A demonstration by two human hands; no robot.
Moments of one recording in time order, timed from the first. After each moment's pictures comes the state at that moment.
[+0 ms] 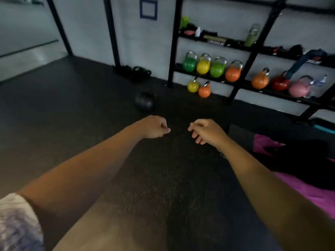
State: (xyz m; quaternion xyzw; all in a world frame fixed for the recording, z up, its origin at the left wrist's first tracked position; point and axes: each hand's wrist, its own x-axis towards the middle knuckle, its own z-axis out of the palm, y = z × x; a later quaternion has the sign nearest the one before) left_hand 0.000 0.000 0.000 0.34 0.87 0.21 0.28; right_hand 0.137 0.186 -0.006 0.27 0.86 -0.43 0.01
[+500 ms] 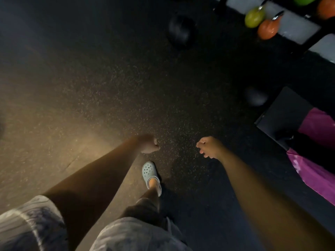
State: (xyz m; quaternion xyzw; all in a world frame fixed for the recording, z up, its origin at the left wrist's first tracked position) left_hand -0.033 -0.055 -0.263 0.16 0.85 0.05 0.50; right_hand 0.058 0.204 -0.286 0.31 0.82 -0.33 0.35
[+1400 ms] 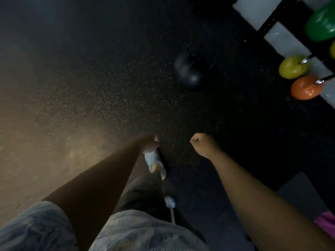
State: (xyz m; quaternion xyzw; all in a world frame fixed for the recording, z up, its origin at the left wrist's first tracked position) left_hand -0.575 0.252 -0.318 -0.02 0.85 0.20 0.49; right_hand -0.556 0.491 -0.319 0.17 0.88 -0.25 0.37
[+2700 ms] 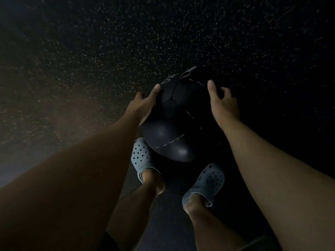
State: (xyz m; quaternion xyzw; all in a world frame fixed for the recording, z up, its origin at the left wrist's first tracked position) left_hand -1.199 0.427 -0.742 -0.44 0.69 0.46 0.34; right_hand -1.250 0.656 -0.743 0.29 0.85 -0.30 0.33
